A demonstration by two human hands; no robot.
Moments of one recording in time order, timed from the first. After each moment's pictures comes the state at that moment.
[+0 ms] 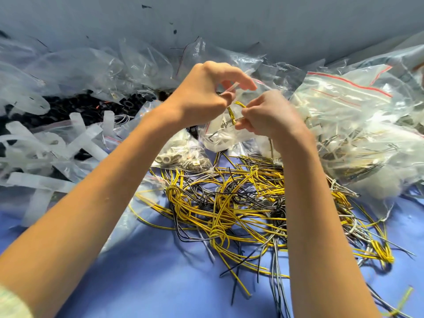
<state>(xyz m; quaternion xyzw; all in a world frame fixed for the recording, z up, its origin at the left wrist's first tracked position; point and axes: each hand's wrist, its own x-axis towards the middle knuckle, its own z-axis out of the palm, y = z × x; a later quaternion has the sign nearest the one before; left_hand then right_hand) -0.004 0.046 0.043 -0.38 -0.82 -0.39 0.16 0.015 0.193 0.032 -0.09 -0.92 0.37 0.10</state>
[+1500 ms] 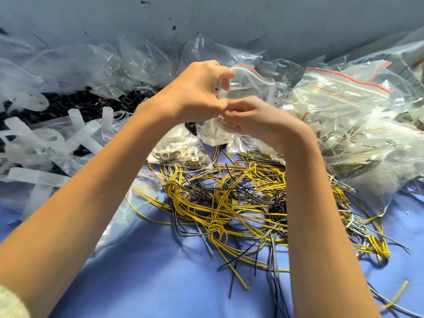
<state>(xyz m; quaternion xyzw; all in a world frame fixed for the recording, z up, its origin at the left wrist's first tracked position) -0.008 0.044 0.046 -0.33 -0.89 -0.26 0.16 0.026 0.185 0.030 0.11 -0.88 0.46 -0.05</state>
